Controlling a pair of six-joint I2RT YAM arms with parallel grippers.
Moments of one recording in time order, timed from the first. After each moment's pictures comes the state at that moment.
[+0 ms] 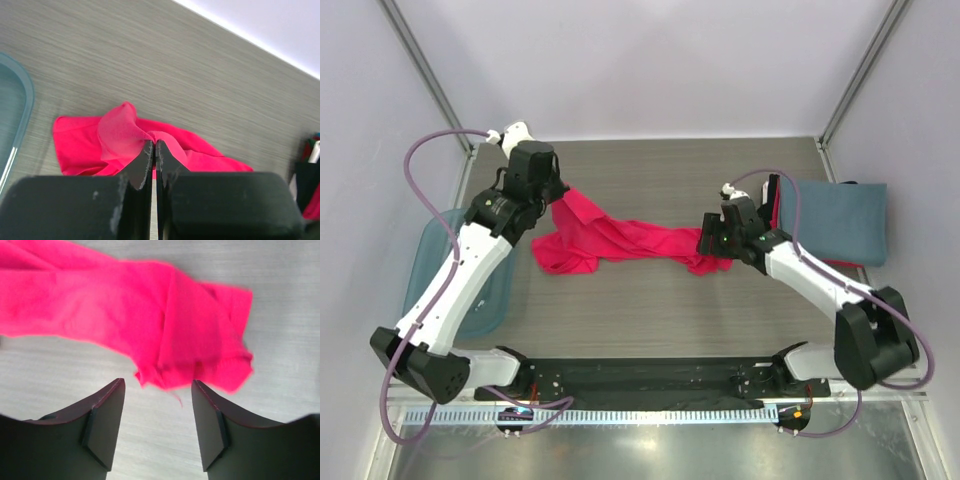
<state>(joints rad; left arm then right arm) -0.45 1.29 1.46 -0.72 -0.46 -0.66 0.42 1.37 0.86 -0.32 0.03 0.45</state>
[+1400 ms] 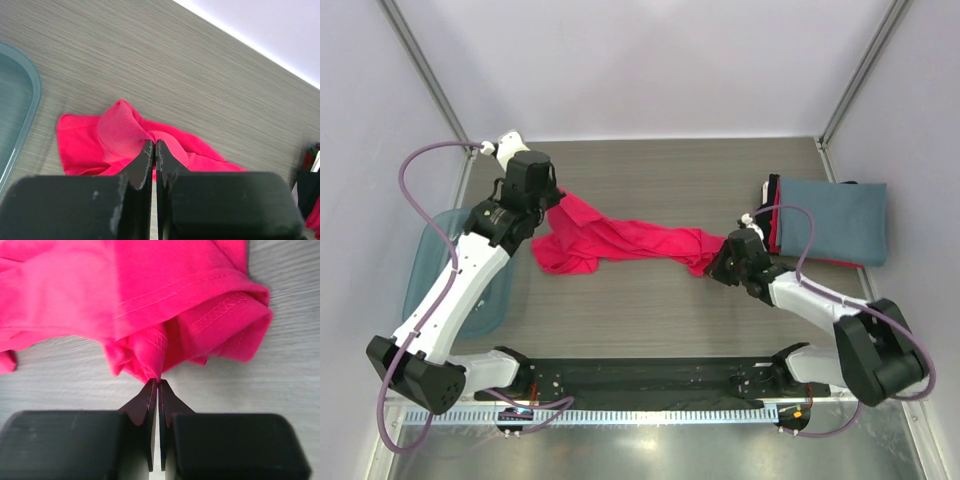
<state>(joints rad) -0.43 1.24 1.35 -0.65 -0.49 -0.69 0.42 1.30 0.50 0.01 0.00 0.80</state>
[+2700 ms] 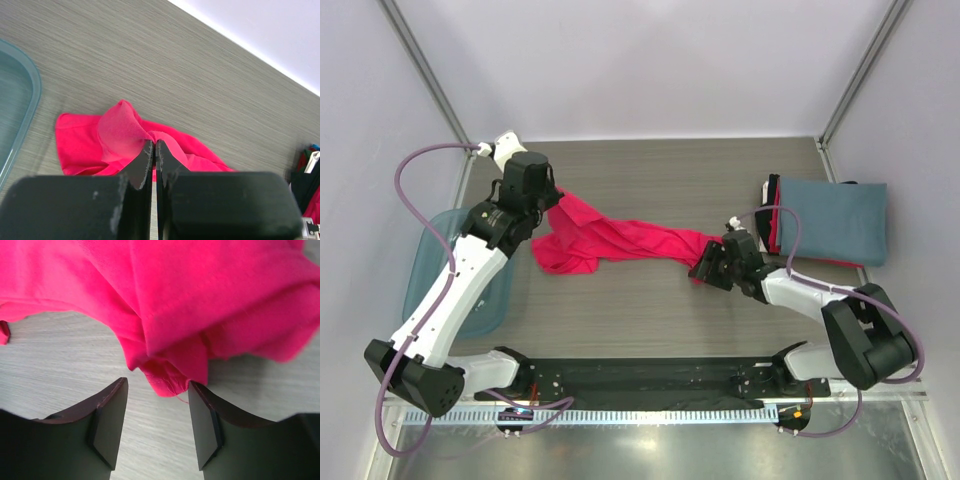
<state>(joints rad) -0.43 1.22 1.35 -0.66 -0.49 -0.71 0.44 1.33 0.51 -0.01 -0.09 0.74</state>
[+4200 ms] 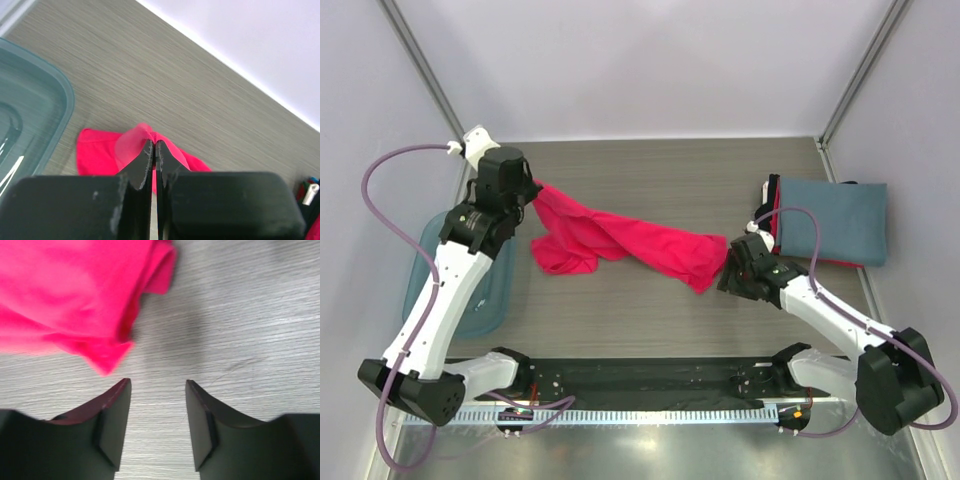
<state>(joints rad) -0.34 1.18 1.40 -0.69 -0.53 -0.69 0.45 1.09 0.59 -0.50 0.16 0.68</state>
